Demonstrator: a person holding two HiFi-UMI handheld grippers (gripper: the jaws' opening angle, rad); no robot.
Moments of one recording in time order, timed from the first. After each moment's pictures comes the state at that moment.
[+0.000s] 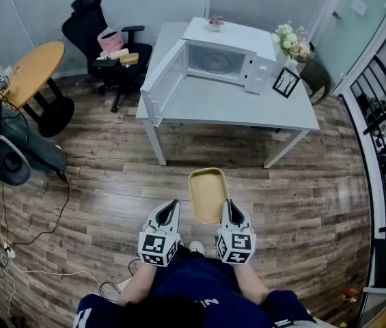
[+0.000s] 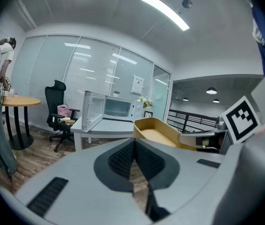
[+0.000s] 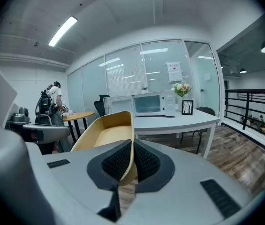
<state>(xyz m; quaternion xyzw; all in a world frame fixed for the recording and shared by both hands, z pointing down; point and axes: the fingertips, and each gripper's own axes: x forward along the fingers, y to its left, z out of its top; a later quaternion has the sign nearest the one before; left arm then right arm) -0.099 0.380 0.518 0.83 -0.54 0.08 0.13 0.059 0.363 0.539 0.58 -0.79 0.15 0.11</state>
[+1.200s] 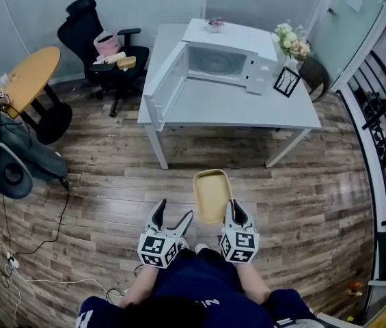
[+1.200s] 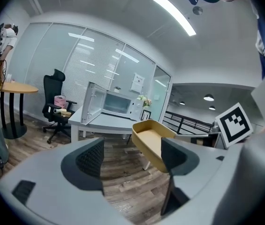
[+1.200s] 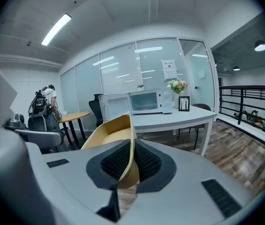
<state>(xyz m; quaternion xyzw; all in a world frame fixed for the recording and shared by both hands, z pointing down) -0.118 0.373 0.537 0.84 -0.51 0.06 0.18 0.048 0.352 0.552 0.60 -0.77 0.17 0.11</state>
